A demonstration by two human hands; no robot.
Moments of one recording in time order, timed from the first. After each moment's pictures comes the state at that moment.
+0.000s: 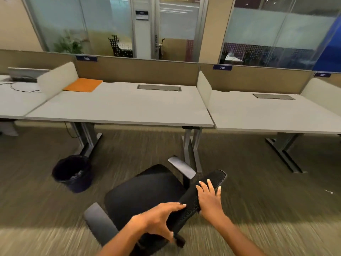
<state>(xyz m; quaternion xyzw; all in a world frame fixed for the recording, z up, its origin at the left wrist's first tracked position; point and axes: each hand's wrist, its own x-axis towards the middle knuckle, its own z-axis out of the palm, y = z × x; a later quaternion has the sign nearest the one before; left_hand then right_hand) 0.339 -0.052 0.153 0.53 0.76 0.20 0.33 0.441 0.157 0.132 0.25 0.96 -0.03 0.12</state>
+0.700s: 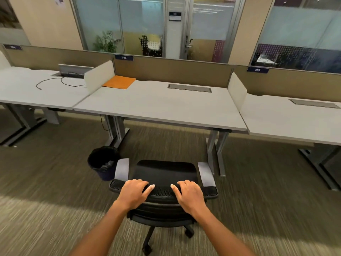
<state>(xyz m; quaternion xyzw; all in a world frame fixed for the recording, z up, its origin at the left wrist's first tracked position) 0.231 -0.224 0.136 0.34 0.93 0.09 -0.05 0.341 -0.015 0.146 0.12 0.98 -0.12 -0.05</state>
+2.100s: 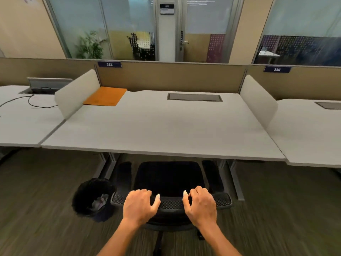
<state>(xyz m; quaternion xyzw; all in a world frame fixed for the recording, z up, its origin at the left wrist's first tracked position) -0.078 -0.119 0.124 0.30 0.95 0.07 -0.06 0.030 0.075 0.106 0.22 0.95 -0.10 -0.19</state>
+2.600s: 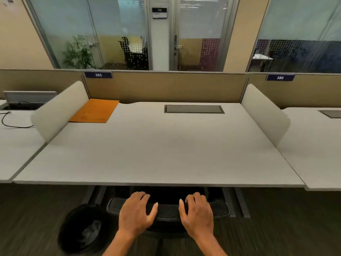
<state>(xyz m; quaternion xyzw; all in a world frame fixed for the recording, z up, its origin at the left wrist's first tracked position) -0.236 -0.073 0.111 0.32 0.93 0.12 -0.11 -0.116 0.117 0.108 0.25 0.94 -0.10 -0.19</state>
